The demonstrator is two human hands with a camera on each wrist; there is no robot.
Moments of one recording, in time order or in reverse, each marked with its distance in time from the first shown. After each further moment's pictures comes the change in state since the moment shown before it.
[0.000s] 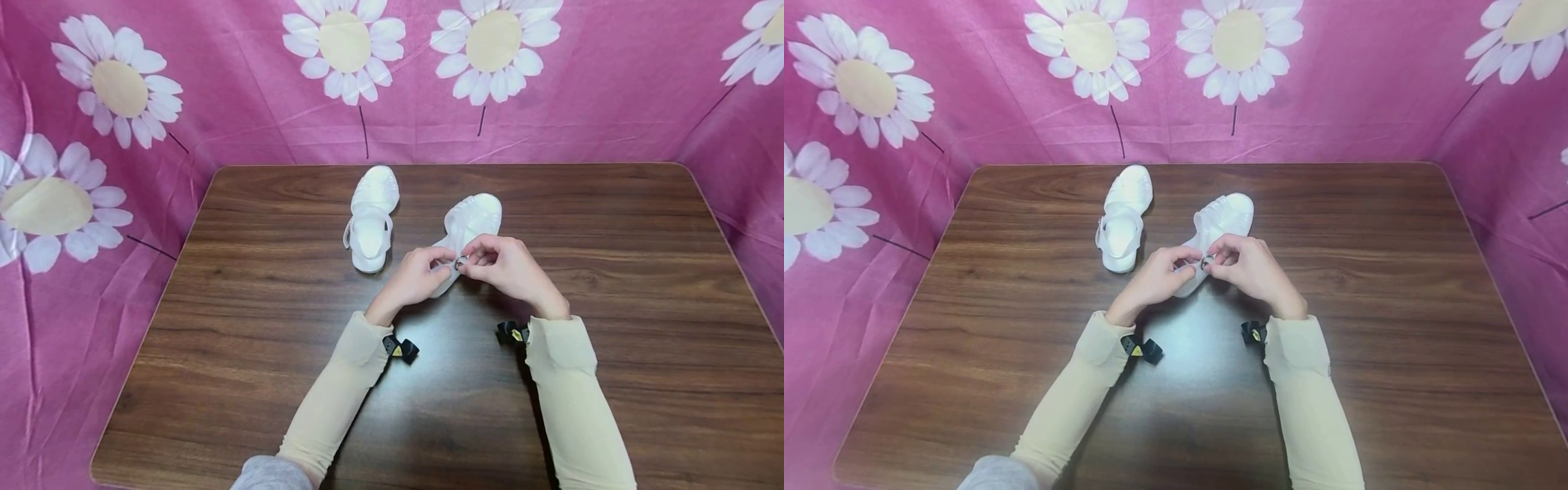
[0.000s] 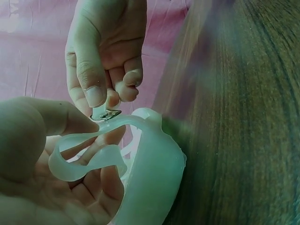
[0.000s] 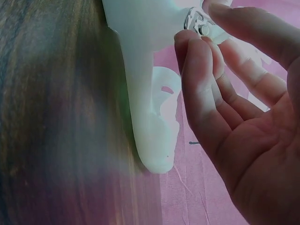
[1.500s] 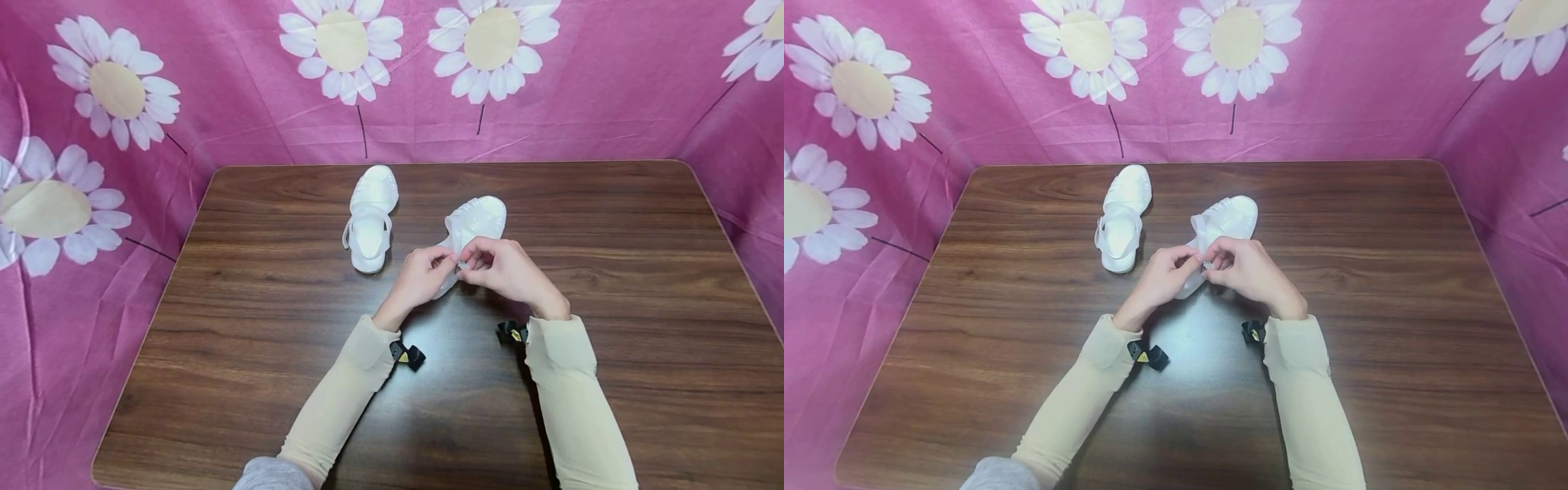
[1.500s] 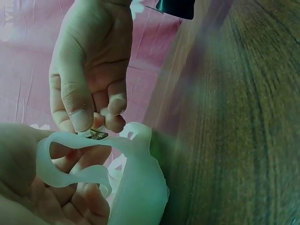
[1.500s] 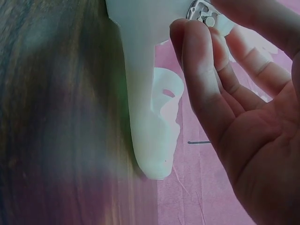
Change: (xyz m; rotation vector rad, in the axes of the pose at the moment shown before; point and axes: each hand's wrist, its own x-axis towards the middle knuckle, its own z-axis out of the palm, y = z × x) left_hand 0.000 0.007 0.012 -0.063 0.170 -0.056; right_hand -0.001 -0.002 0.000 -0.043 -0.037 -0.056
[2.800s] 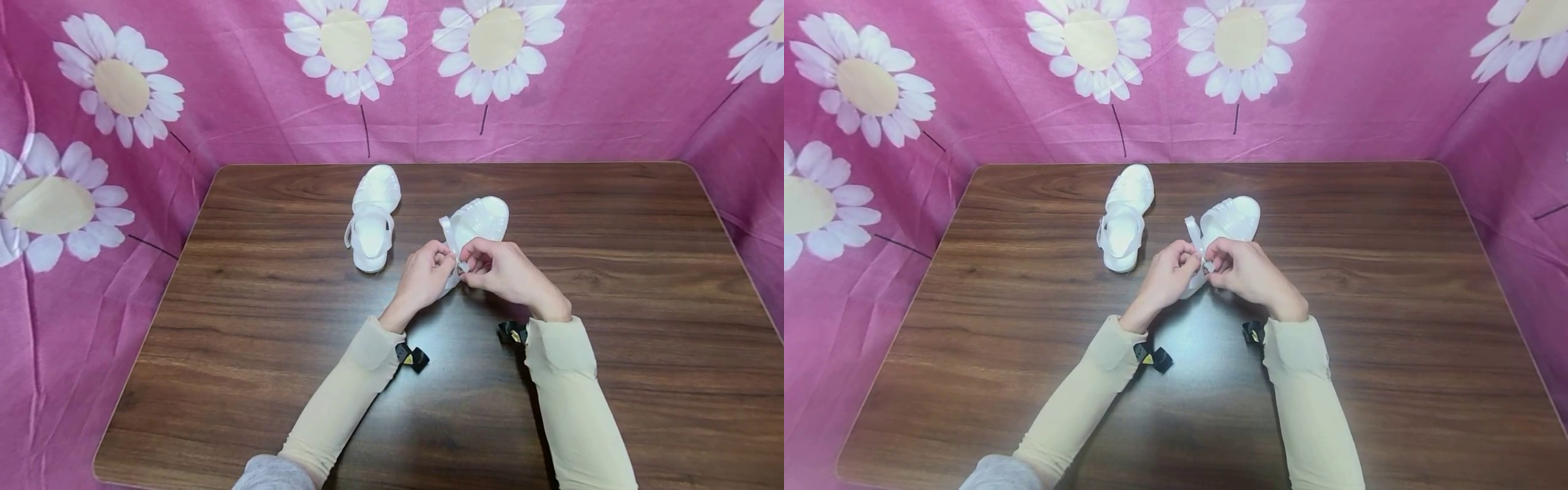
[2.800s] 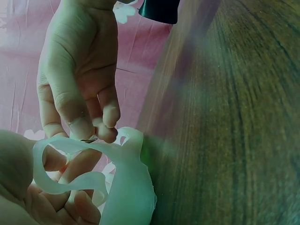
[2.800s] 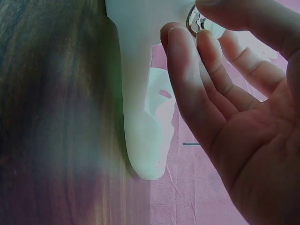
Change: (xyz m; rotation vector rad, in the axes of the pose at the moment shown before) left_hand -0.002 0.003 0.008 -0.032 0.097 -0.133; right_hand 0.003 0.000 0.004 -0.020 -0.043 -0.005
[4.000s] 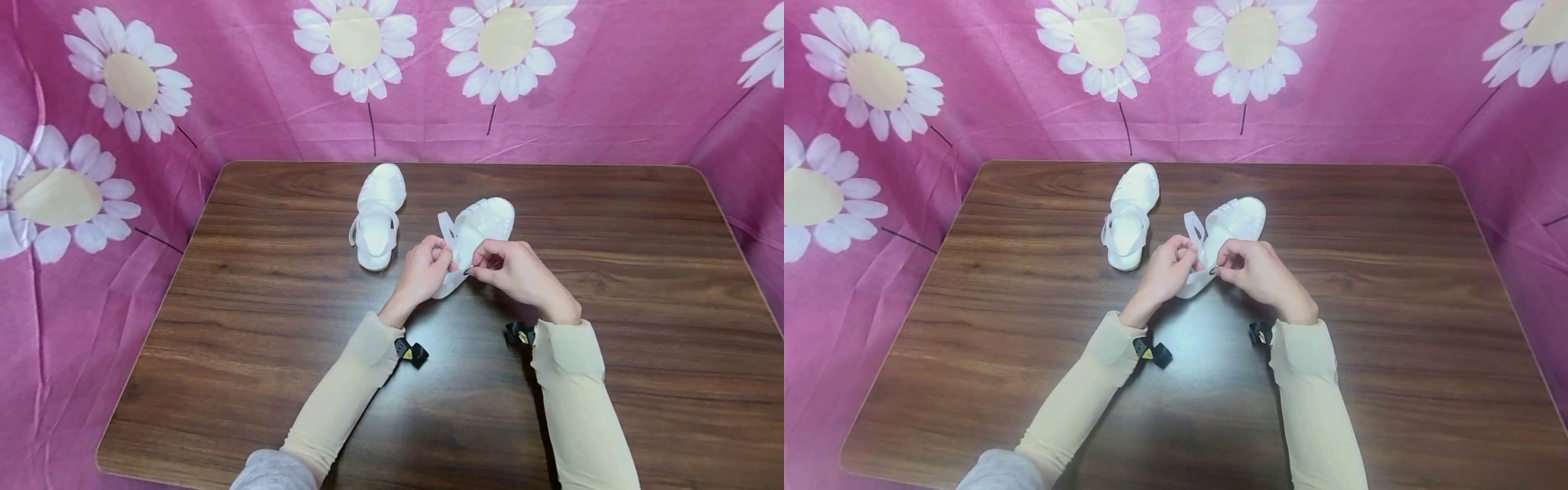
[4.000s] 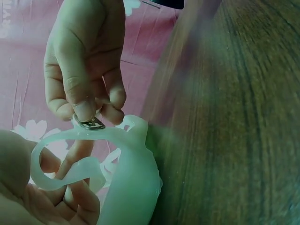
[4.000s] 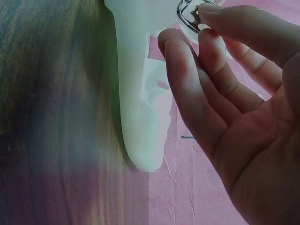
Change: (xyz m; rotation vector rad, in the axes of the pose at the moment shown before) left_hand 0.007 -0.007 -0.007 -0.065 -0.007 -0.001; right_hand -0.004 0.001 -0.004 -0.098 0.075 -0.019
